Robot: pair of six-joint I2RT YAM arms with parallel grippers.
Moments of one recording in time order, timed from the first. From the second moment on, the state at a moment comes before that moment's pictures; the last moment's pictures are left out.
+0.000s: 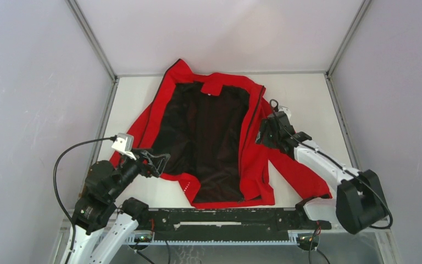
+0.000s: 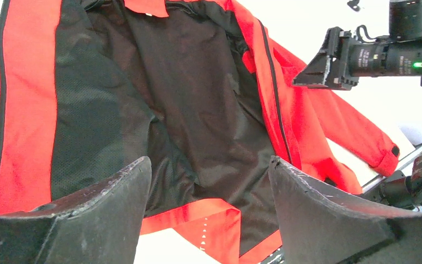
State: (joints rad) left arm -0.43 0.26 0.71 -0.63 0.12 -0.32; right arm 0.42 1.23 0.77 -0.40 0.16 0.58
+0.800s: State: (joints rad) left arm -0.43 0.28 0.71 -0.62 0.12 -0.32; right arm 0.10 1.87 1.18 -0.26 -0.03 0.57
